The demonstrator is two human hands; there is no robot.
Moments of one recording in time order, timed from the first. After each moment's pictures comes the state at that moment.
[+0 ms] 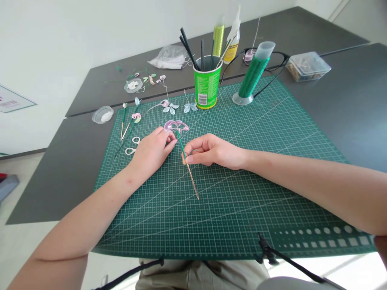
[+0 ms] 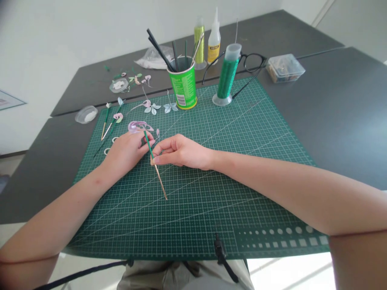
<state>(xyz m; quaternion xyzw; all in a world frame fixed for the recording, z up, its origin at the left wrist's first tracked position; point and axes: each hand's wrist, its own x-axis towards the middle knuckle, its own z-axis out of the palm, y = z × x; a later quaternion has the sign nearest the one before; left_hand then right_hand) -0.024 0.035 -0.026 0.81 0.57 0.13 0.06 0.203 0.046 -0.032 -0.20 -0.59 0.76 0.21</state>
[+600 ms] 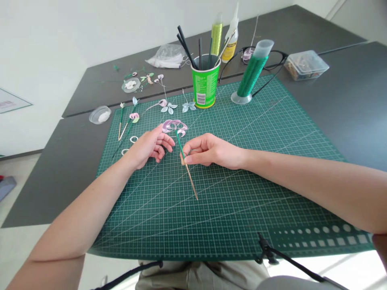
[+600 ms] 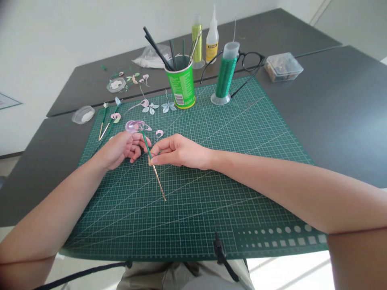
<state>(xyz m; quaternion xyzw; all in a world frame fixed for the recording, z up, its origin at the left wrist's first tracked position) -0.030 0.050 -0.011 0.52 0.60 0.24 0.56 0.203 0.046 -0.031 -0.20 -0.57 0.76 0.21</state>
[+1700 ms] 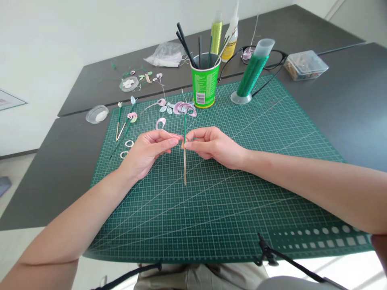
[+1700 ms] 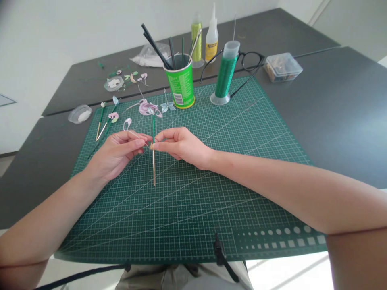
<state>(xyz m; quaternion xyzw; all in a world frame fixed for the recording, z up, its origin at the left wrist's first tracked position) -0.016 0.028 -0.008 0.49 0.48 0.42 0.60 0.197 0.046 -0.027 -0.27 -0.49 0.76 0.33</state>
